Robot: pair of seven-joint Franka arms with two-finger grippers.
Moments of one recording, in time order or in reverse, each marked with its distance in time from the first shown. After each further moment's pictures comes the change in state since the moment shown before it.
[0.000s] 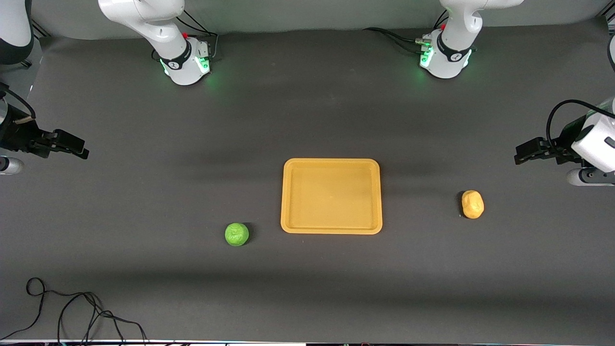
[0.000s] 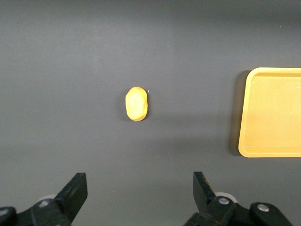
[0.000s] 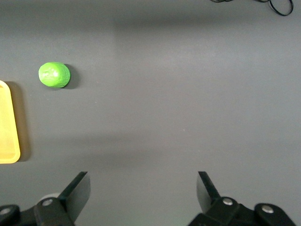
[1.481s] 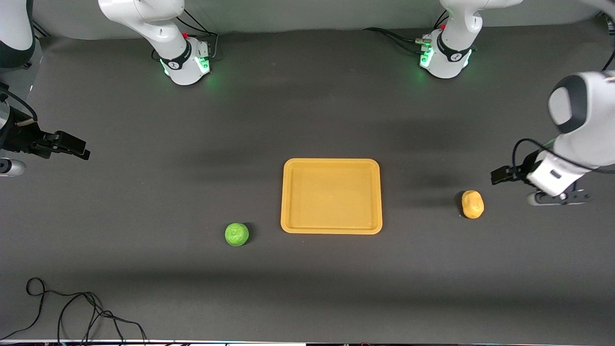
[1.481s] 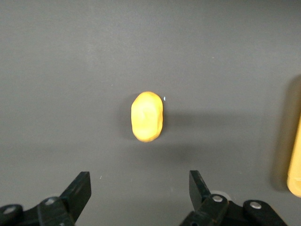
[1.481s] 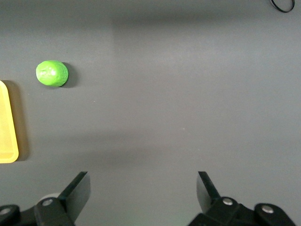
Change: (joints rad) left arm 0.037 0.068 -0.002 -0.385 0.003 0.471 0.014; right arm -0.002 0.007 -0.002 -0.004 0.000 -0.001 0.001
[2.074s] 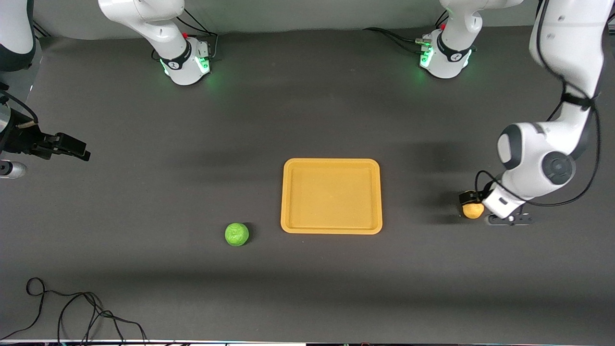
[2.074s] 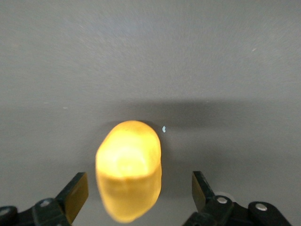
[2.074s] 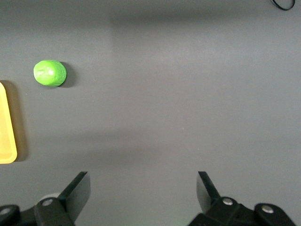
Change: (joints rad) left arm -0.019 0.296 -0.012 -0.047 0.000 0.337 0.014; right arm -0.001 0.006 -0.002 -0.001 0.000 0.001 0.000
